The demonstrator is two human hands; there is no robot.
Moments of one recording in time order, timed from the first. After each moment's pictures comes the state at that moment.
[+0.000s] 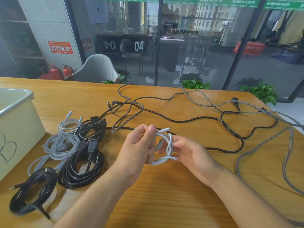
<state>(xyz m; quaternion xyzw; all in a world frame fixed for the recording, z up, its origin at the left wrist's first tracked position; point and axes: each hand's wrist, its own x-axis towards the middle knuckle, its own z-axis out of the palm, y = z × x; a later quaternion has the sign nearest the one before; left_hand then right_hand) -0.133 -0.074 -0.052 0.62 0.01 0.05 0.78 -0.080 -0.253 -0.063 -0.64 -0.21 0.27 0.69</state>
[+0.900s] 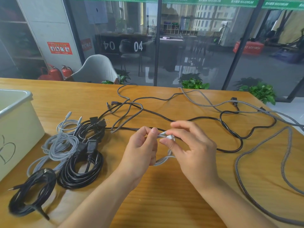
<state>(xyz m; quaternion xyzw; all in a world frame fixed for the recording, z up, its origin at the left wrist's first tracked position) -0.133 -0.085 -0.056 0.66 0.02 0.07 0.75 -0.092 -0.241 -0.068 -0.79 -0.29 -0.37 0.38</state>
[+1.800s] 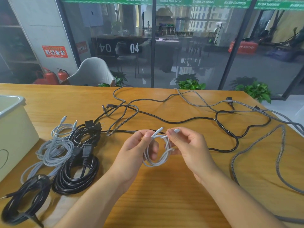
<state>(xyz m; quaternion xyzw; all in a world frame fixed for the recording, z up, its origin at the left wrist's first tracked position) -0.131 -0.075 -0.061 0.65 -0.01 0.02 0.76 -0.084 -0.245 -0.057 -0.70 -0.12 0.02 0.70</state>
